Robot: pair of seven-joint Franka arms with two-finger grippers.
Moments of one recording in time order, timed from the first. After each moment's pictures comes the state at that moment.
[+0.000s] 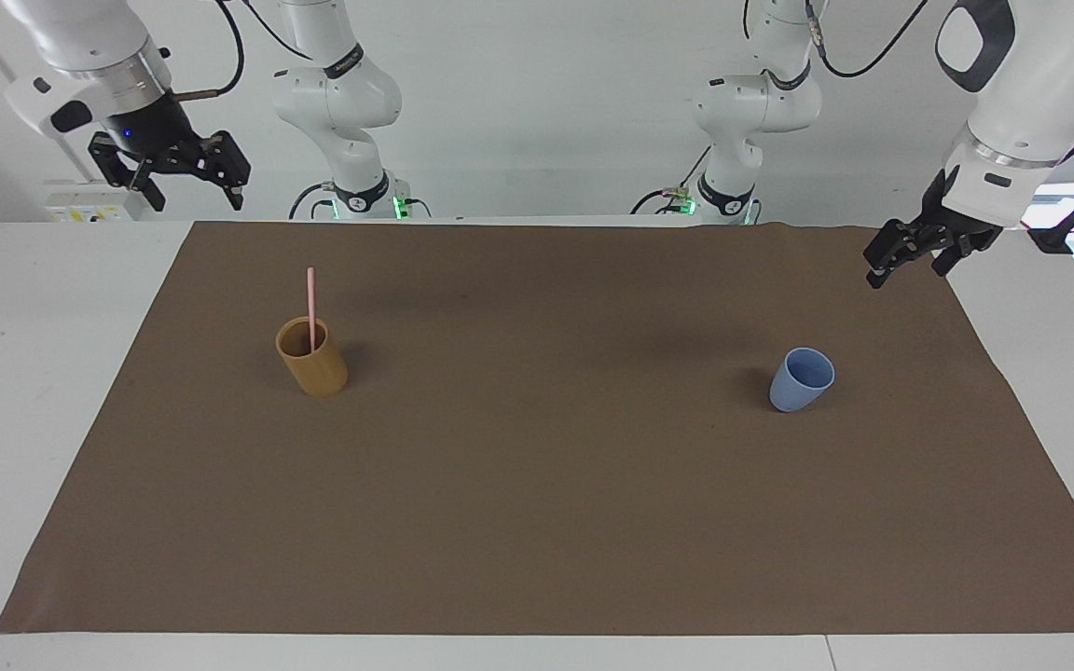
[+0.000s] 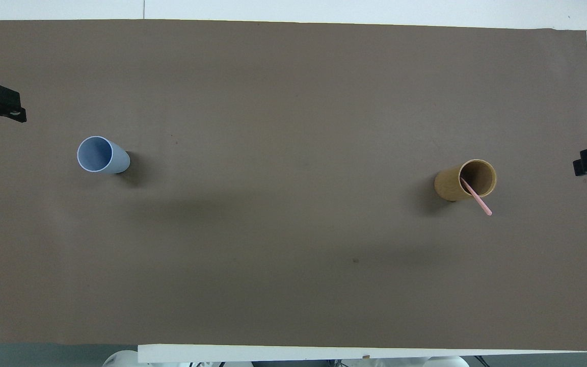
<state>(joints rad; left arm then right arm) -0.09 0.03 -0.02 -1.54 0.03 1.57 -0.19 -0.06 -0.08 0.01 -1.54 -0.04 1.38 -0.10</state>
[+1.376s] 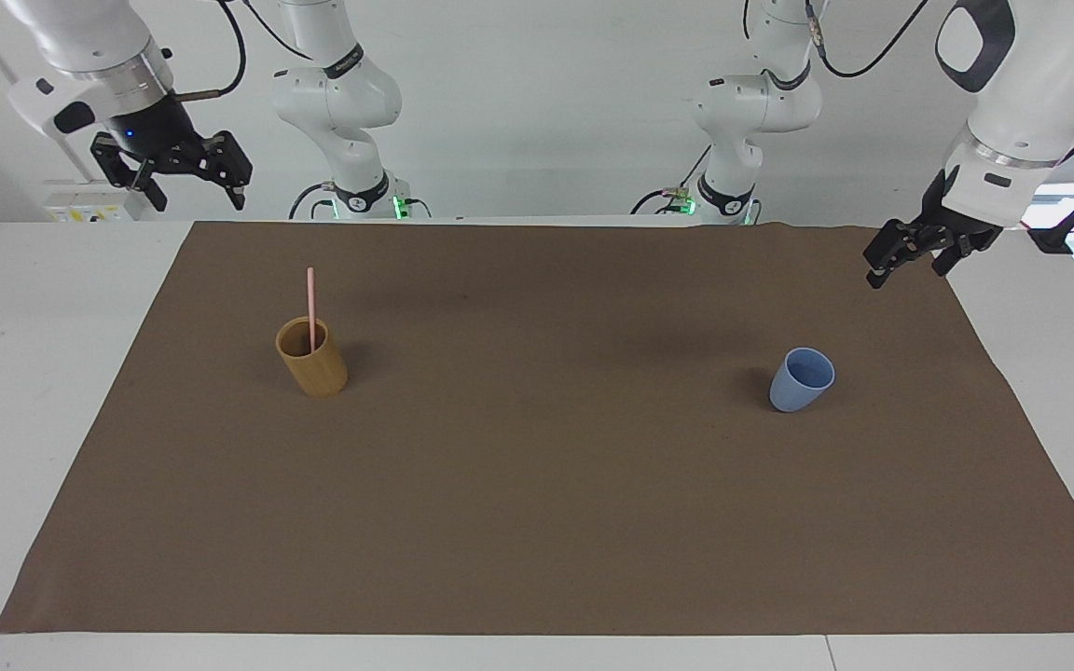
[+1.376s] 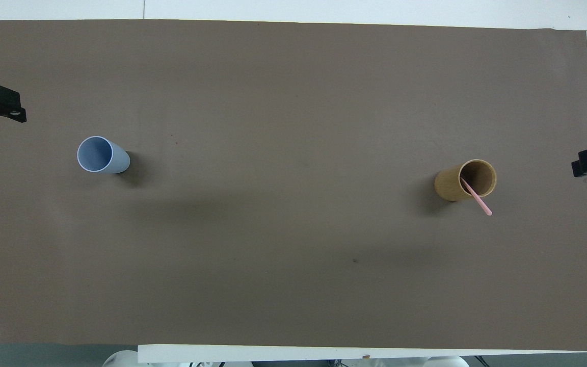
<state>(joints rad) -0.09 0.03 -0.02 -1.54 0.03 1.57 -0.19 -0.06 -0.08 0.01 -1.54 -0.04 1.37 -0.10</state>
